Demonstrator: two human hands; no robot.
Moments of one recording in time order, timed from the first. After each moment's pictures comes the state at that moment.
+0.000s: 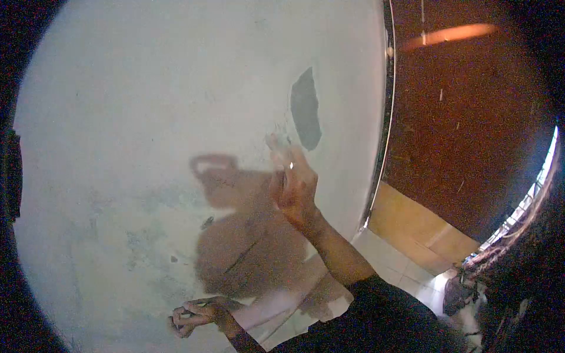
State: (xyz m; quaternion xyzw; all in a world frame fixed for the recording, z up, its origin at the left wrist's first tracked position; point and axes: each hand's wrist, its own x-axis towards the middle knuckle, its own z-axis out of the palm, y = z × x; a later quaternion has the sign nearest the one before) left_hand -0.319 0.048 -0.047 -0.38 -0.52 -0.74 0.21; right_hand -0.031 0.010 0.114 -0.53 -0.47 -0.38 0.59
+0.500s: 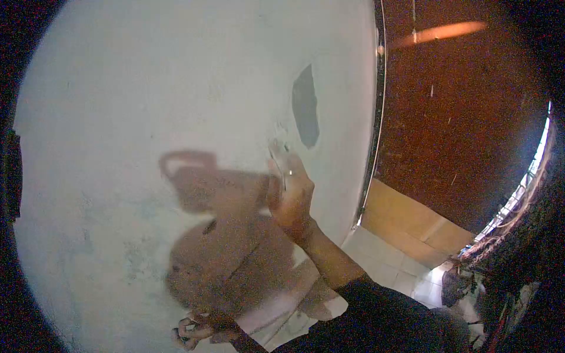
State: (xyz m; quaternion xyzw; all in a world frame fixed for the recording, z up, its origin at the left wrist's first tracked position) left_hand -0.317 0.034 -0.067 -0.33 -0.58 -0.74 -0.07; right_hand -0.051 0.013 0.122 -0.53 -0.42 -0.38 0.63
